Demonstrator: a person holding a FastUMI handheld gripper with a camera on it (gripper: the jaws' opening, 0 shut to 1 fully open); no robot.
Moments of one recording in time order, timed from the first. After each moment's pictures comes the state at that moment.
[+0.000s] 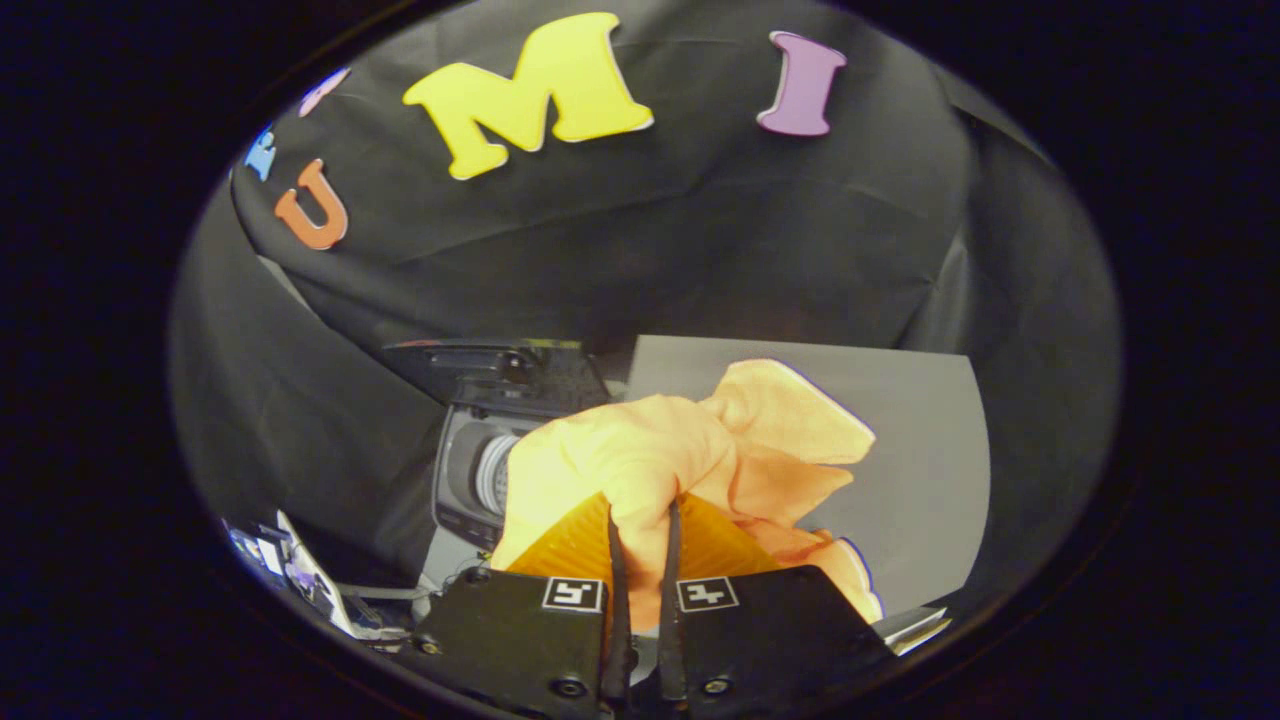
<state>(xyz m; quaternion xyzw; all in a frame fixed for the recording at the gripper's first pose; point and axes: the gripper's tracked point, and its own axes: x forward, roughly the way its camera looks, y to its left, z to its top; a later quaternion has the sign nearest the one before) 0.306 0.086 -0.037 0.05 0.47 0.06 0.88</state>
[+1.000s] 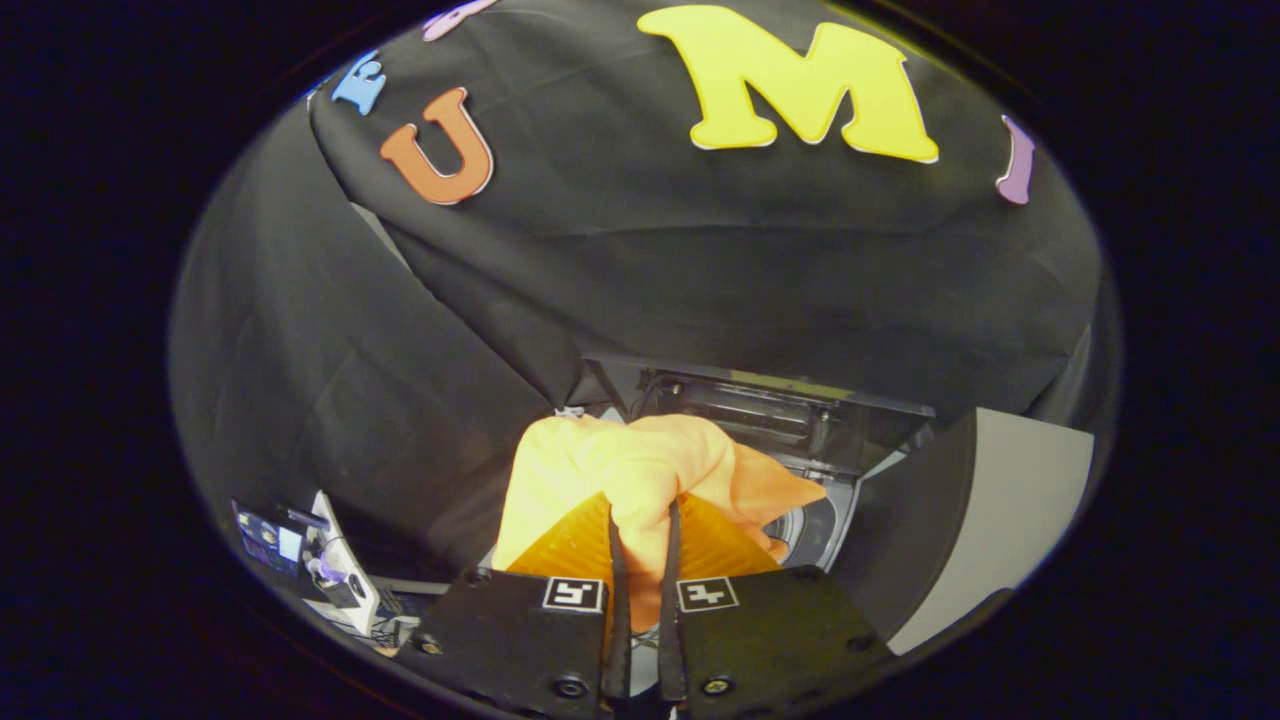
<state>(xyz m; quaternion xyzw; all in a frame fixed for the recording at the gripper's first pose) 0.349 0.377 -0.066 0.03 0.47 0.18 0.86</state>
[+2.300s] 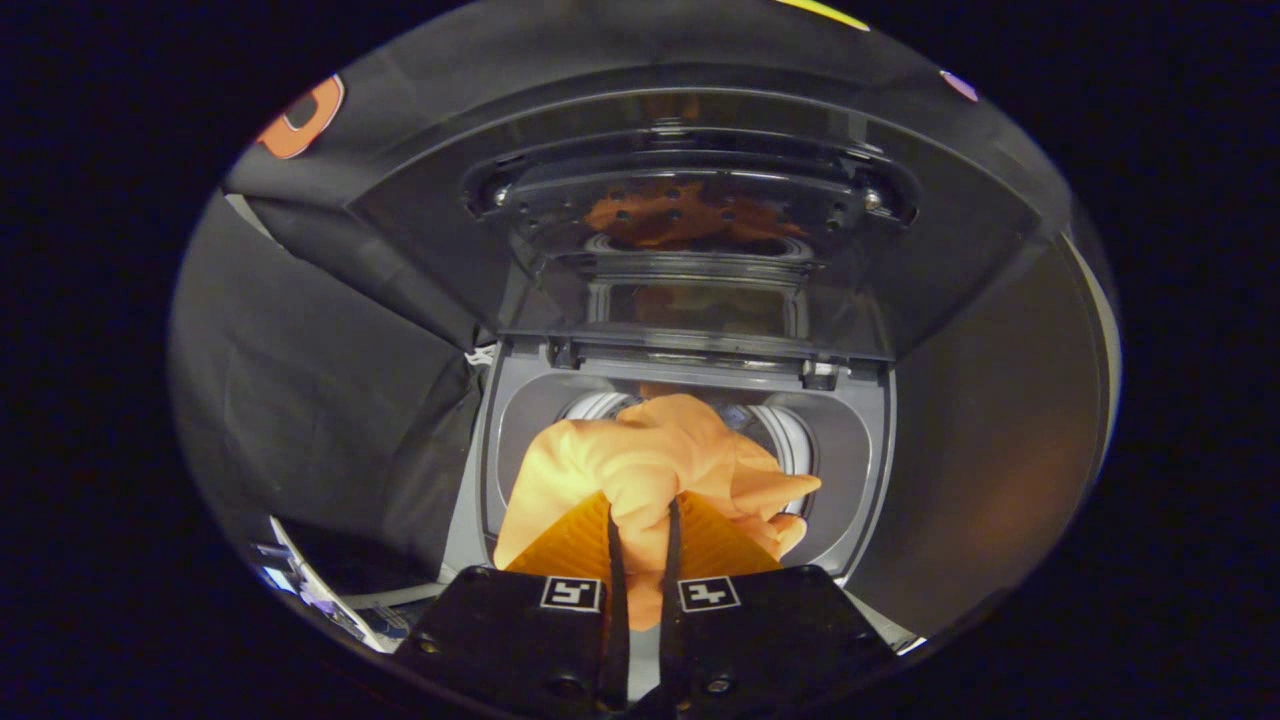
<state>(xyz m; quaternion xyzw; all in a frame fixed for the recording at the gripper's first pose) 0.374 0.347 -0.264 0.04 0.57 0.05 0.82</state>
